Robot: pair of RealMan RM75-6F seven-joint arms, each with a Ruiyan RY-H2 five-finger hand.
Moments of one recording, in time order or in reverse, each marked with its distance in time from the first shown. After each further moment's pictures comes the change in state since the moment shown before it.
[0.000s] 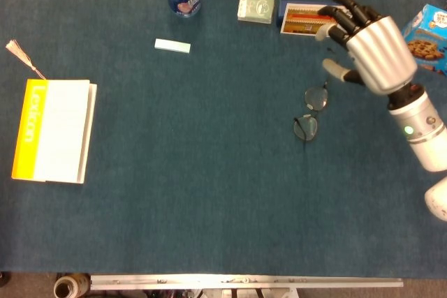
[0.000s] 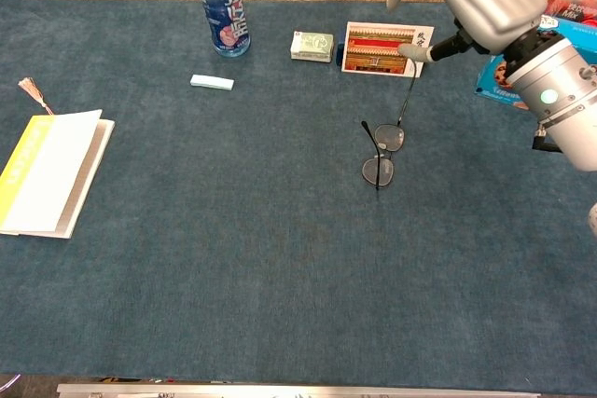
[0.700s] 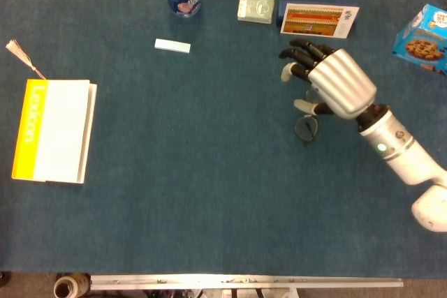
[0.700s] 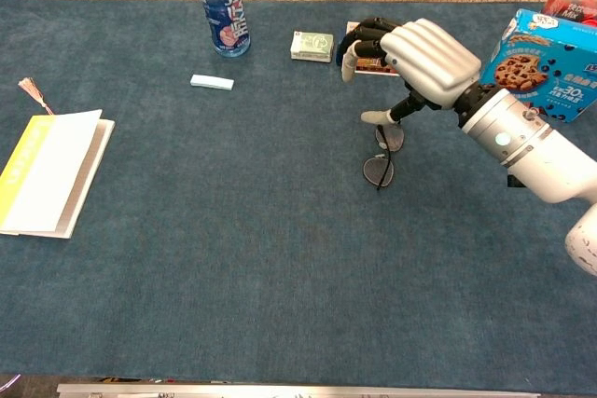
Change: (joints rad) left arm 0.008 -0.012 0.002 0.034 -0.003 -0.002 -0.039; right arm 0.023 -0.071 -0.088 0.027 -0.053 -0.098 0.114
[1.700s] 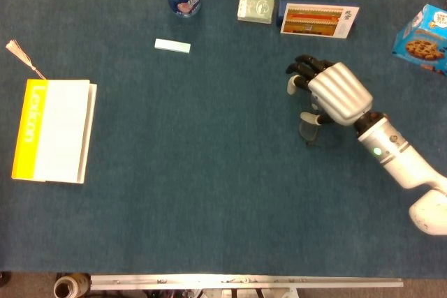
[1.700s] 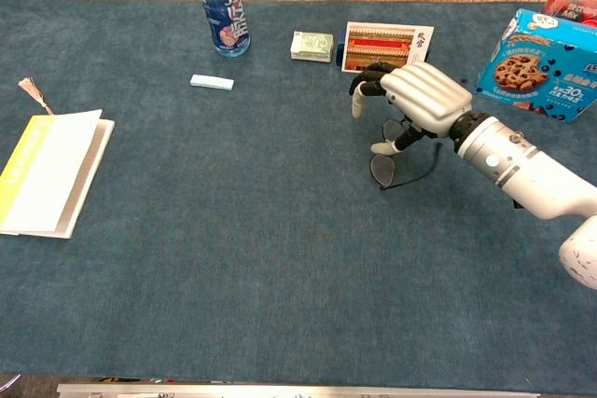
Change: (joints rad) left arm 0.004 -0.011 0.006 0.031 -0.013 -0.009 -0.033; right arm -0.023 -0.086 -0.032 0.145 0.017 -0.130 0.054
